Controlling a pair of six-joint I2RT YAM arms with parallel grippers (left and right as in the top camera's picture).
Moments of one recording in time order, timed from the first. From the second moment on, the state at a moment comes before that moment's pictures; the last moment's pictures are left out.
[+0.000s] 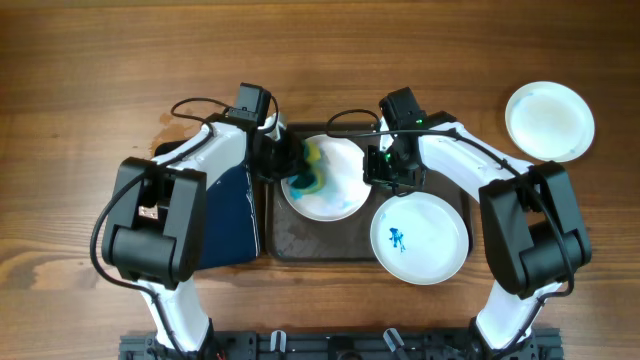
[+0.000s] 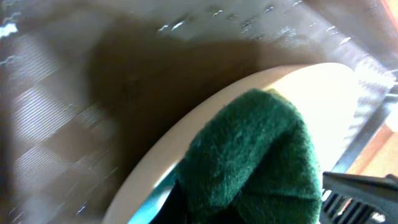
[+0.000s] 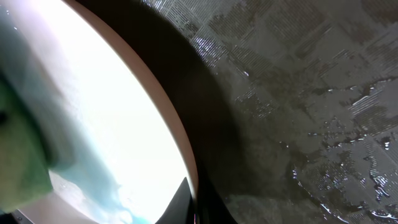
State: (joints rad) left arm -0.26 1.99 1.16 -0.52 0.56 -0.63; right arm 0.36 1.94 1.17 -0.67 -0.34 0.44
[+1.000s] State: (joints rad) left arm -0.22 1.81 1.63 -1.21 -0.03 -0.56; right arm 0.36 1.94 1.17 -0.64 -0.33 0.35
